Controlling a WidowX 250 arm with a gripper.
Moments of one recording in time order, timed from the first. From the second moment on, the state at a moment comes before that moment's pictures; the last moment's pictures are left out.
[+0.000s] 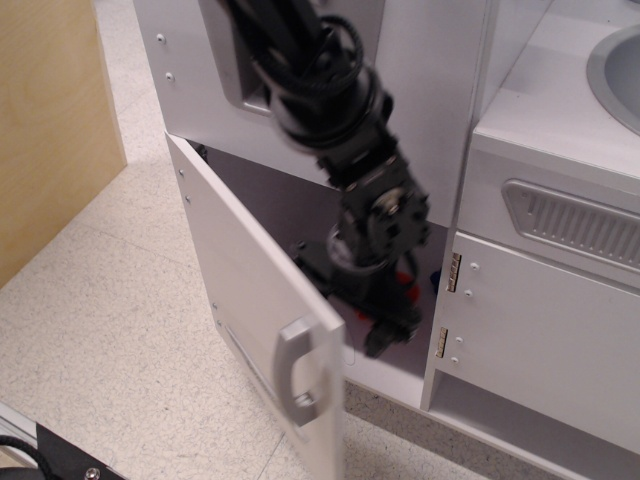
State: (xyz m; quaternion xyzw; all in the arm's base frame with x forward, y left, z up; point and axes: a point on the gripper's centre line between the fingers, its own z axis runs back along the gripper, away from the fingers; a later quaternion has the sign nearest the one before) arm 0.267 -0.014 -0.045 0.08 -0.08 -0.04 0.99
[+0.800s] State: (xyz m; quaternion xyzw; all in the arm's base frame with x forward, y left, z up) arm 0.189 0.084 -0.041 0.09 -0.05 -0.07 0.99
